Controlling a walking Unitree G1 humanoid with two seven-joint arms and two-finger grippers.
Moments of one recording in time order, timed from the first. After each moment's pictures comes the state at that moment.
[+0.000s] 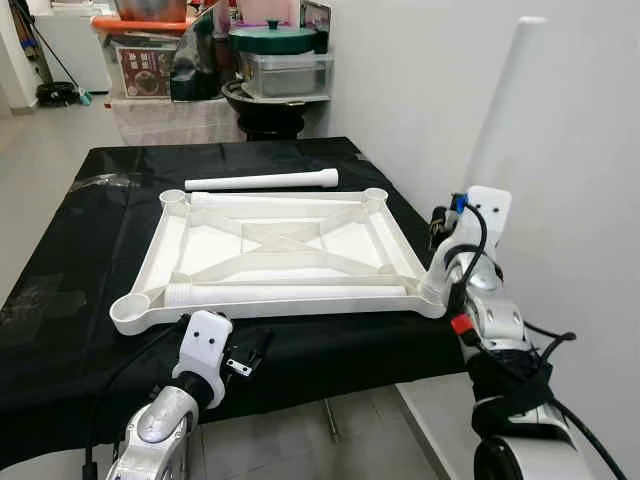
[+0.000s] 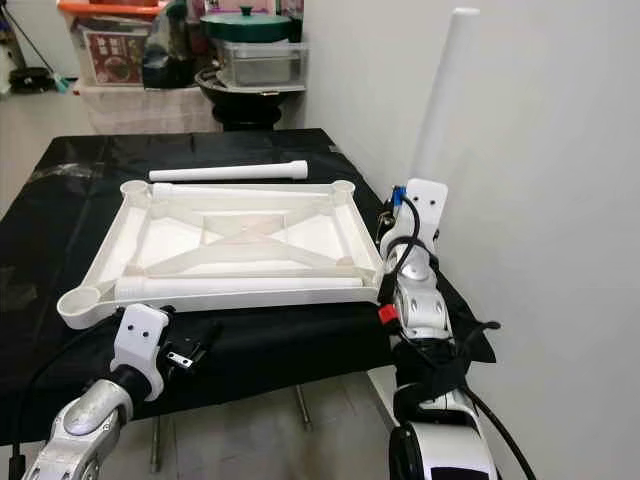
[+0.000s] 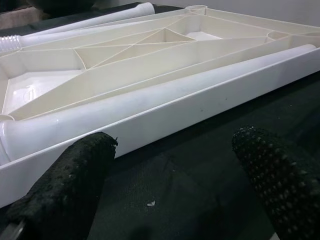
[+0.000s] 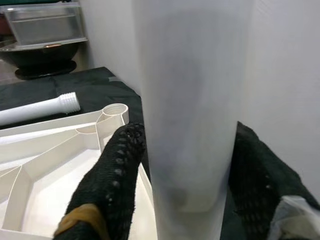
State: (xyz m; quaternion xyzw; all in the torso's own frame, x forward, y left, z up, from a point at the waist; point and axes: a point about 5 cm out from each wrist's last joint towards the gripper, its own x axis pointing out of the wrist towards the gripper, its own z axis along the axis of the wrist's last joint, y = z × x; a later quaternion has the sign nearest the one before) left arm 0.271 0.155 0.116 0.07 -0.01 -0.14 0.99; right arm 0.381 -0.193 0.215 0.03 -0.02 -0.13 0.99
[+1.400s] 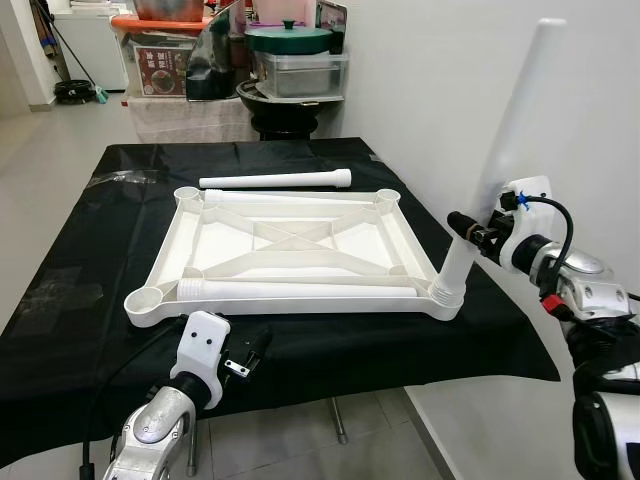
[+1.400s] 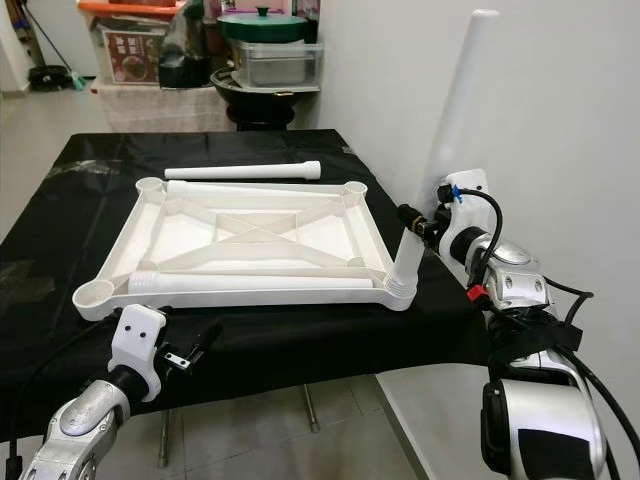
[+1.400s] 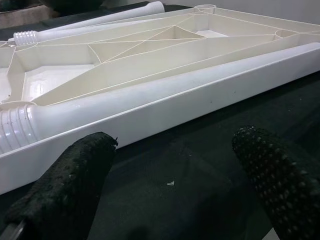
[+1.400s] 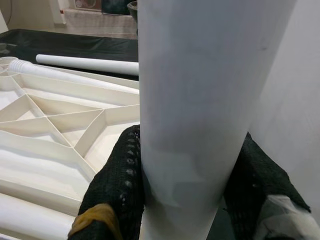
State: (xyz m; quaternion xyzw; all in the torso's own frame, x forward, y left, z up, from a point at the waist) left arm 0.270 0.157 0.116 0.07 -0.01 -0.15 0.99; right arm 0.382 -0.276 0.233 -0.06 0.03 0.12 0.99
